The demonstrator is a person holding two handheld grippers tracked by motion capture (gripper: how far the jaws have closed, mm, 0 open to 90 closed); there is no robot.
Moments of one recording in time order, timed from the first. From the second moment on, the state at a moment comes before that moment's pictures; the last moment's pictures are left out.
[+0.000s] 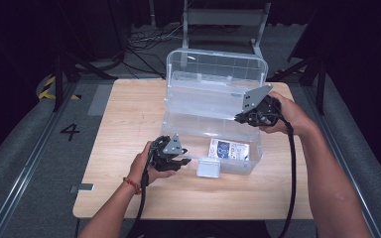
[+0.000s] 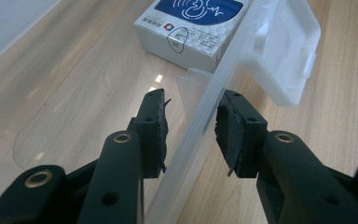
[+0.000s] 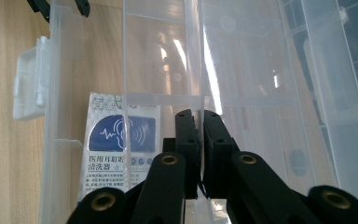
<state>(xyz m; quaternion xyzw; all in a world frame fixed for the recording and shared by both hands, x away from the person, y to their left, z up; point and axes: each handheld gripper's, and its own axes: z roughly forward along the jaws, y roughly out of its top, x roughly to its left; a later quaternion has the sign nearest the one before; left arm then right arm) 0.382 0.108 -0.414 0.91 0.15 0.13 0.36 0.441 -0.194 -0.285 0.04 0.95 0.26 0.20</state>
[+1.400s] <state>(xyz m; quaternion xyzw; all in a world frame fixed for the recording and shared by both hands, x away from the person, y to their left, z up) 0.362 0.129 -0.395 0.90 0.18 0.15 0.37 0.416 -0.200 -0.301 0.04 0.93 0.28 0.21</state>
